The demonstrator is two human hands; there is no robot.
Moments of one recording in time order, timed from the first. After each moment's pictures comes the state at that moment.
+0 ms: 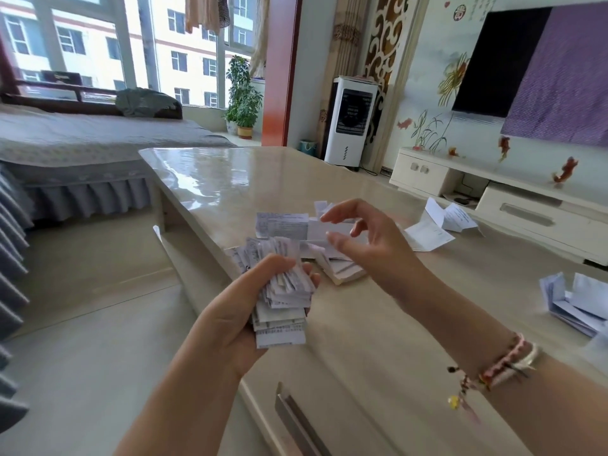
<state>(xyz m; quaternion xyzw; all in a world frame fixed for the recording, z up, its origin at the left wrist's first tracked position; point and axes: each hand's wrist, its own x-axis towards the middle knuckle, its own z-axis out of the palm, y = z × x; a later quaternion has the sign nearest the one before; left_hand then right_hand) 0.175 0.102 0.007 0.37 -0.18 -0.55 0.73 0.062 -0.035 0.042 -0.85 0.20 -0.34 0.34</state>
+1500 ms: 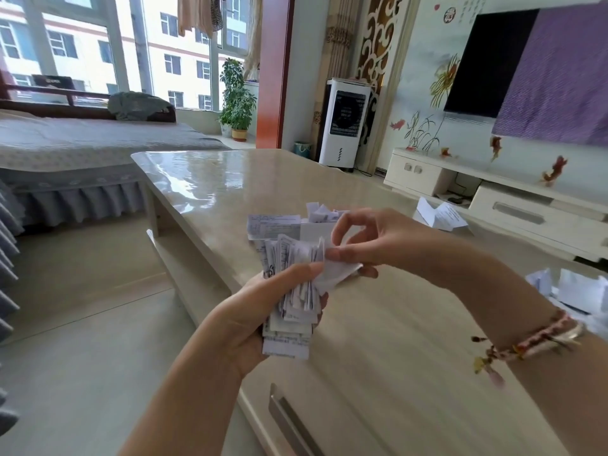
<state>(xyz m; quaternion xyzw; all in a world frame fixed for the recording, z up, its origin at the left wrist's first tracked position) 0.162 0.094 0.015 0.41 -0.28 -0.57 0.66 0.035 -0.041 0.088 -0.88 0.24 -0.08 0.40</state>
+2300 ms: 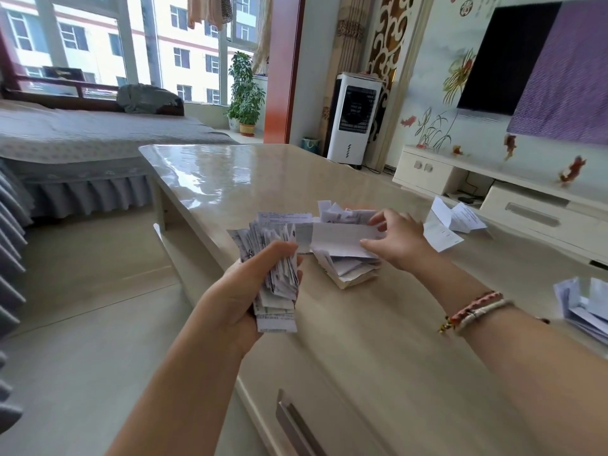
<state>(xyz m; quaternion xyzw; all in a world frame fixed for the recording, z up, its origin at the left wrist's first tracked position) 0.194 0.079 0.010 0.42 -0.16 -0.52 0.73 0.075 -0.131 0.026 -0.85 0.48 -0.19 0.12</state>
